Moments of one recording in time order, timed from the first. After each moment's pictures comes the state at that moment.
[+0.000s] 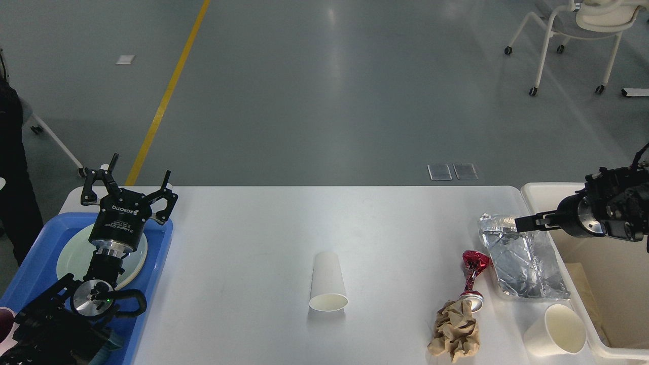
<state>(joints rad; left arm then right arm) -0.49 0.25 -0.99 -0.48 -0.16 -0.81 -0.35 1.41 -0.37 -1.55 0.86 -0.34 0.02 0.36</state>
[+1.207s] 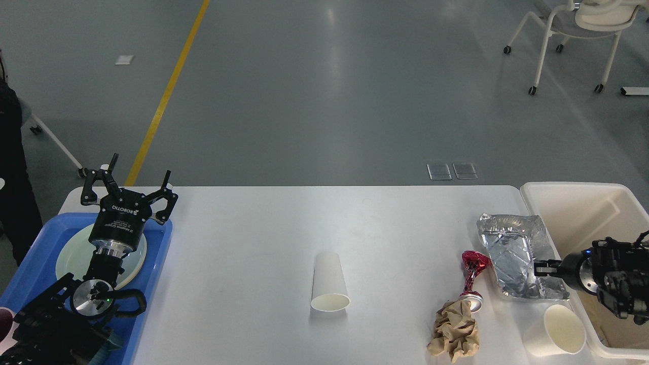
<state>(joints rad) -0.49 0.25 -0.99 -0.48 -0.16 -0.81 -0.35 0.86 -0.39 -1.22 0.36 -0.36 0.00 0.36</state>
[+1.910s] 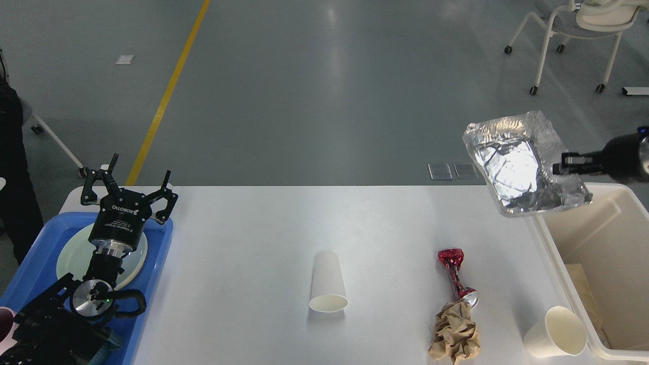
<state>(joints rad) -0.49 0.25 -0.99 -0.48 -0.16 -0.81 -0.35 2.04 -0.65 -1.44 1.14 -0.51 0.35 0.46</state>
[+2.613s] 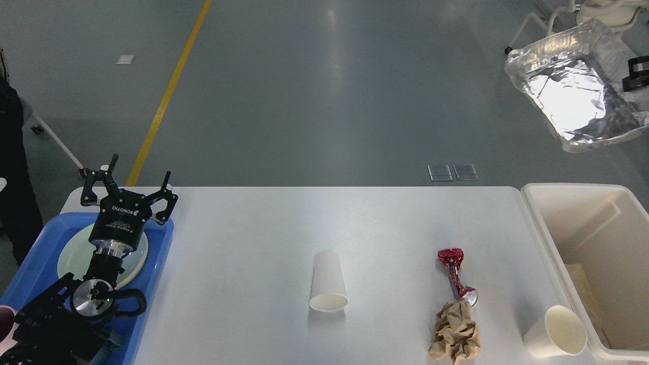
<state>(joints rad) -0.49 0.25 -0.99 -0.48 -0.16 -0.81 -0.35 1.97 -0.62 -1.59 0.77 -0.62 0.35 0.45</state>
